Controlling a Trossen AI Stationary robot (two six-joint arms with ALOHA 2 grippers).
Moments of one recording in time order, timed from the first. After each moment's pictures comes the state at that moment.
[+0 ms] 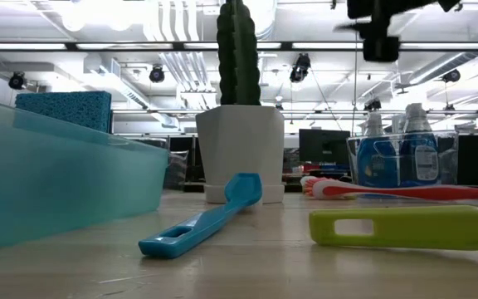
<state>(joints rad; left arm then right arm) -0.25 0.90 1.24 -0.58 -0.65 -0.65 -0.26 0.91 0.85 -0.33 -0.43 0.94</state>
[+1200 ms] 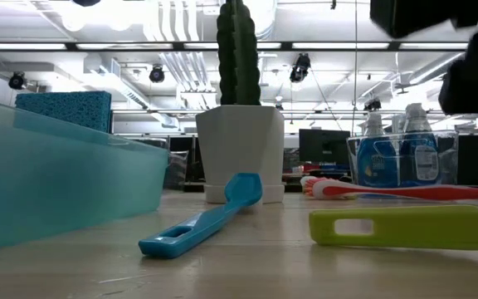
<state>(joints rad) -0.25 0.90 1.14 -0.58 -0.60 -0.81 0.55 1.73 1.12 -0.46 -0.36 1.03</state>
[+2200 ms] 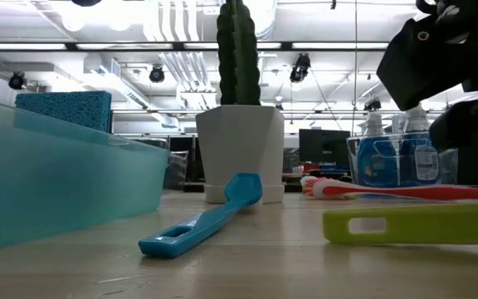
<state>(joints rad) -0.25 0.90 1.14 -0.58 -0.56 -0.87 0.61 2.01 1.34 -0.79 -0.18 0.87</state>
